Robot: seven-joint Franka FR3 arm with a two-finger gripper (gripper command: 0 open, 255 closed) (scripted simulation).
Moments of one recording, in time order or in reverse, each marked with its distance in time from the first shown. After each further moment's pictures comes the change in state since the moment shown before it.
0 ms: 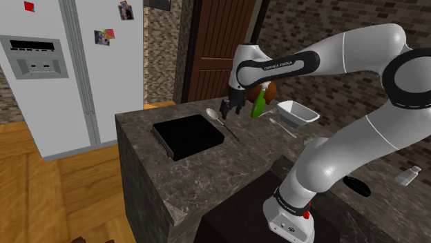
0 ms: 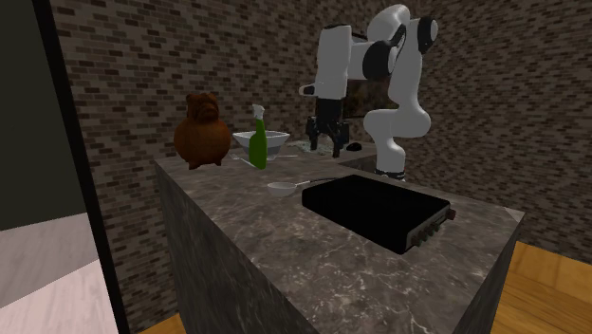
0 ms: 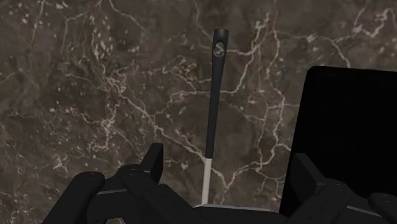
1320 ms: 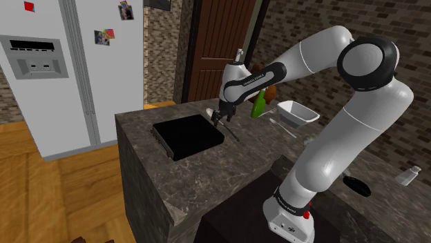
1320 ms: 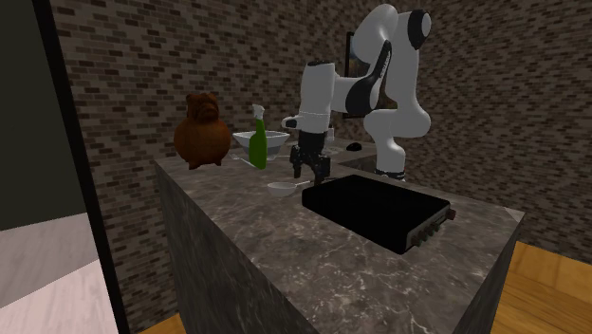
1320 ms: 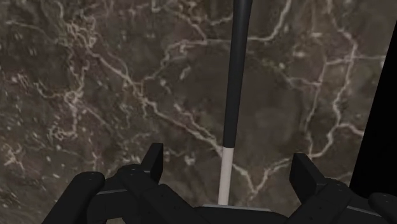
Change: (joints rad) arm -0.021 0.283 -0.031 0.024 -0.027 0.288 0.010
